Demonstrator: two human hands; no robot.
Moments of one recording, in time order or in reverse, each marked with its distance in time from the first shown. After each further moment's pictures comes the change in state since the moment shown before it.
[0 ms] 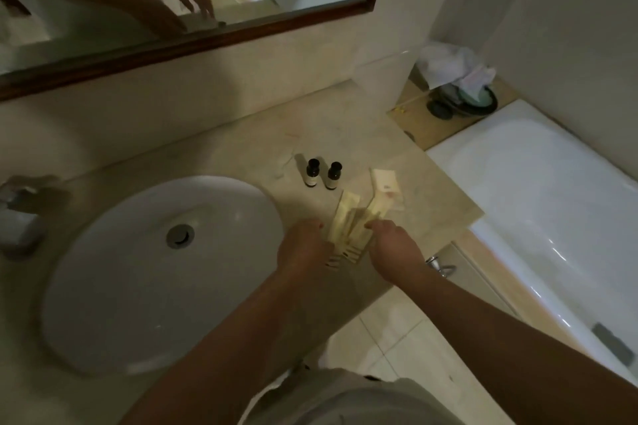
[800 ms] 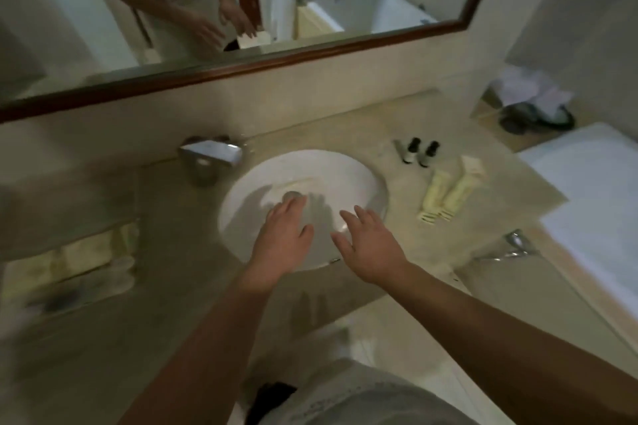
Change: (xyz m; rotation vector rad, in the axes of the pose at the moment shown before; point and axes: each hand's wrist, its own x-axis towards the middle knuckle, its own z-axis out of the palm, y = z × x) left_hand -0.213 -0.181 -0.127 0.055 0.367 0.115; right_hand -0.166 -0.229 0.063 0.063 0.060 -0.345
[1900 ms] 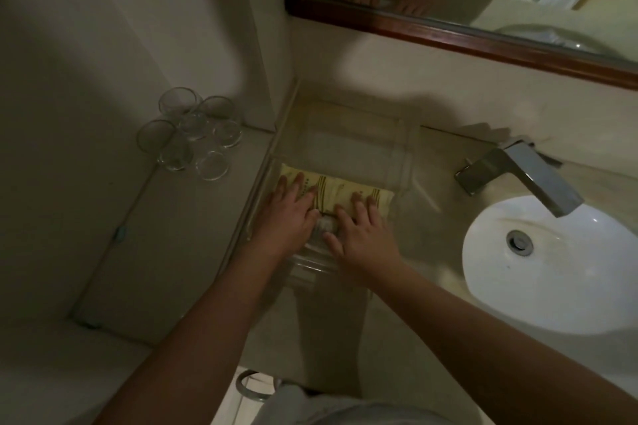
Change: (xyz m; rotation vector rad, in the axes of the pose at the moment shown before) left_hand -0.119 -0.389 -0.160 0.155 -0.011 -0.621; right_hand 0.089 -0.394 0.195 -0.314 -0.407 -0.569
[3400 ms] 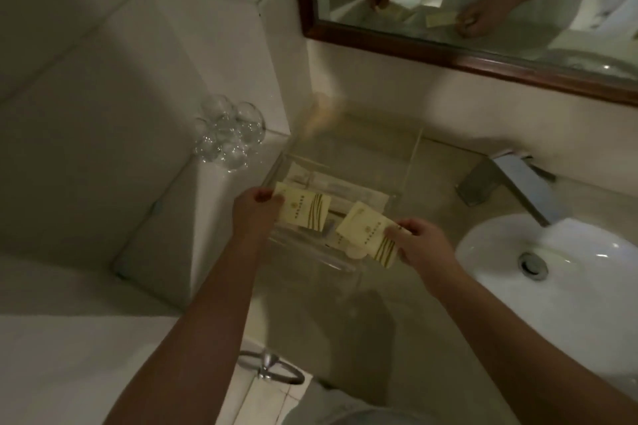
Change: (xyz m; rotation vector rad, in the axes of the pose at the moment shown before) left_hand -0.057 0.022 -0.035 -0.958 0.522 -0.645; right_hand -0.049 0.094 -0.039 1.169 0.025 0.299
